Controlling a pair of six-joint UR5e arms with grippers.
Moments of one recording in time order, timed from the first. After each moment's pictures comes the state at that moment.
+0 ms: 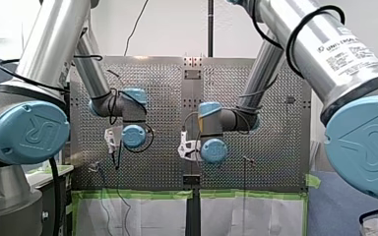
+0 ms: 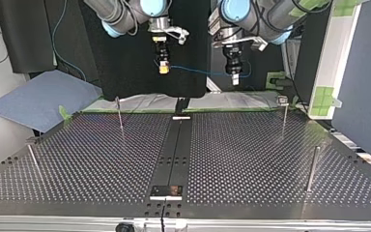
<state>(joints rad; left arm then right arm) -0.46 -1.87 -2.29 -2.09 -2.16 -1.74 2.43 -0.95 1.90 -0.79 1.96 1.68</state>
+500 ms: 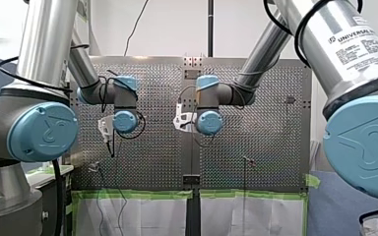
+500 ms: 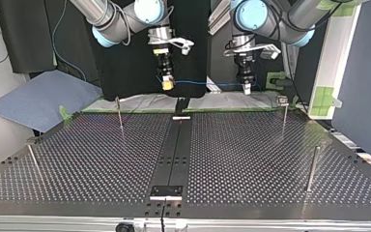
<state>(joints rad) -0.32 -1.74 -2.28 -2.22 -2.03 -1.83 2.42 -1.07 1.78 -0.68 1.87 1.67</state>
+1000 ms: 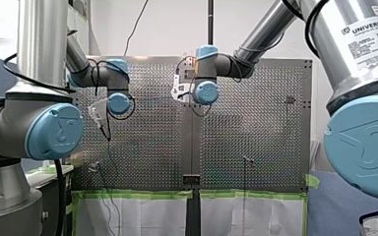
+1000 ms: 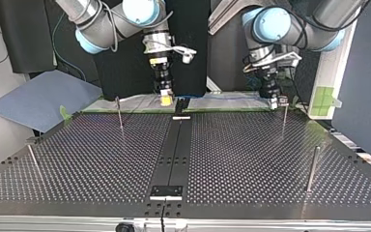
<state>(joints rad) -0.19 -1.60 -2.20 -2.36 -2.05 -1.96 2.42 -1.19 1.65 -0.55 1.86 1.62</state>
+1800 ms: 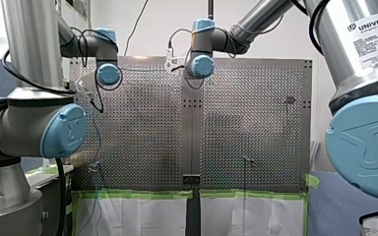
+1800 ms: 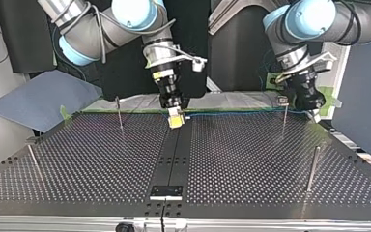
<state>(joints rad) -0.07 -1.39 -2.09 -2.57 -2.06 -2.07 2.43 -1.22 1.44 -0.44 1.76 1.56</state>
